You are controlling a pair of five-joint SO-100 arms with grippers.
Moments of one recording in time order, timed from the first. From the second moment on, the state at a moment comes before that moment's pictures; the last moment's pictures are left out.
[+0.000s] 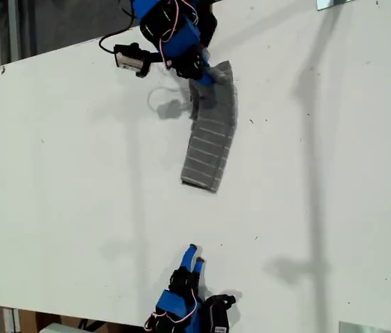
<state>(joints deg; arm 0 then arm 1) -0.5 198.2 177.2 76.6 -99.1 -22.9 146.1 135.0 84.7 109.5</state>
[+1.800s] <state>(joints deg) -37.3 198.3 177.9 75.8 -71.8 0.6 73.0 68.4 75.9 64.5</state>
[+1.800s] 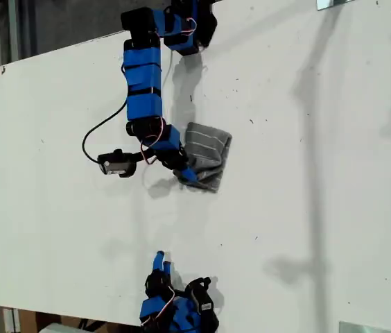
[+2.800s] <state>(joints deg) -36.8 198.3 177.9 75.8 -71.8 -9.1 157.1 144.2 68.6 90.4</state>
